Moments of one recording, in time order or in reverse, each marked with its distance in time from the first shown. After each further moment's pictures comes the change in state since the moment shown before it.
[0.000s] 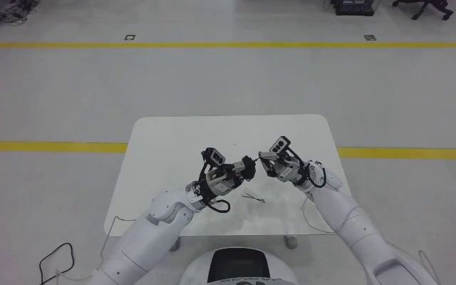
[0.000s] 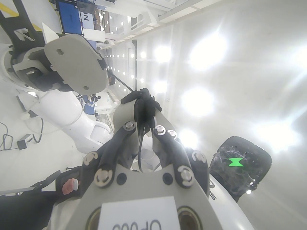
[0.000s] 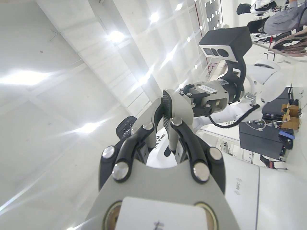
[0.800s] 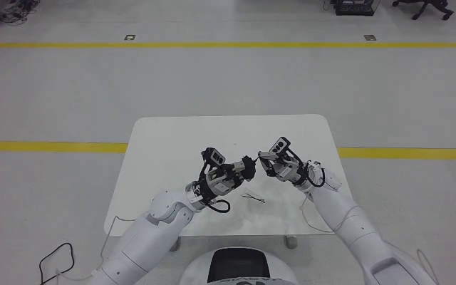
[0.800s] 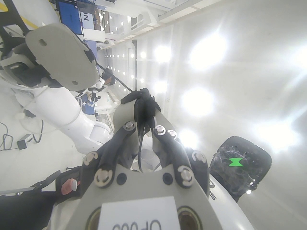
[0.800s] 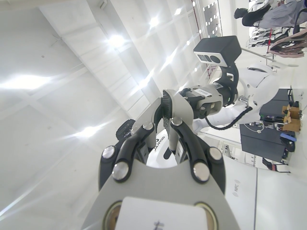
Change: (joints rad) left arm 0.000 0.000 0.000 0.000 0.000 0.000 0.000; right arm 0.006 -0.018 0.013 0.040 -0.021 0.007 0.000
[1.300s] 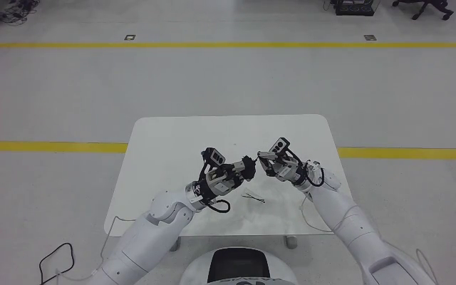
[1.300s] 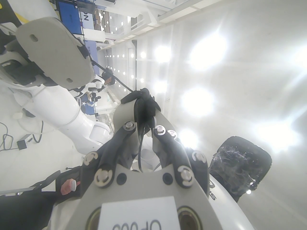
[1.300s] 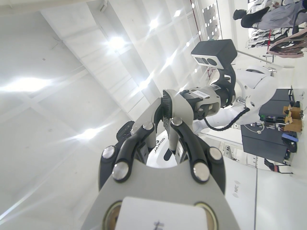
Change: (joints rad) left arm 0.000 0.000 0.000 0.000 0.000 0.000 0.000; right arm 0.005 -0.011 0.006 0.021 -0.011 0.008 0.000
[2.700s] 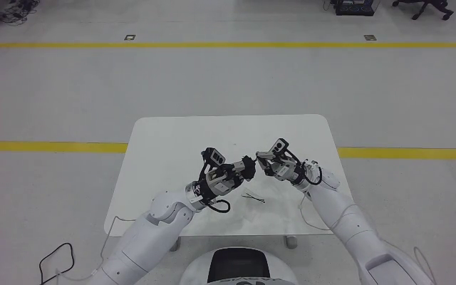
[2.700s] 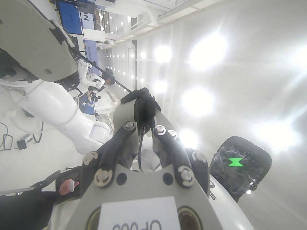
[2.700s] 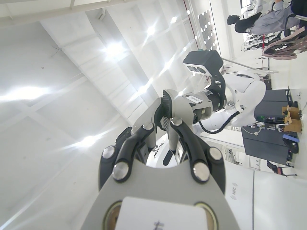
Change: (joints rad) left arm 0.000 0.000 0.000 0.000 0.000 0.000 0.000; right arm 0.017 -0.026 0.019 0.061 -0.047 0.020 -0.006
